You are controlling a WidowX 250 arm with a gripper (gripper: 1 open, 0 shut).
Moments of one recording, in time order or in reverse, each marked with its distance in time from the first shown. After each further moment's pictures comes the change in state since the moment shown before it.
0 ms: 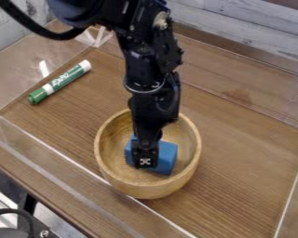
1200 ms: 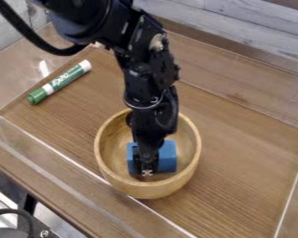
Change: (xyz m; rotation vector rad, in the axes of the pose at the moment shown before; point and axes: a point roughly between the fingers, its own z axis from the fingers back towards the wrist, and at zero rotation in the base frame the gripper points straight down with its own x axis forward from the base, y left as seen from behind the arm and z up) arm 0.000 -0.002 -0.018 0.008 -0.019 0.040
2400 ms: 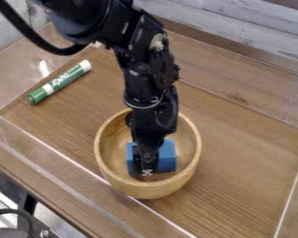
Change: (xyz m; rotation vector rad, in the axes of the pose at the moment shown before) arm -0.001 0.001 0.001 -0.001 0.011 0.015
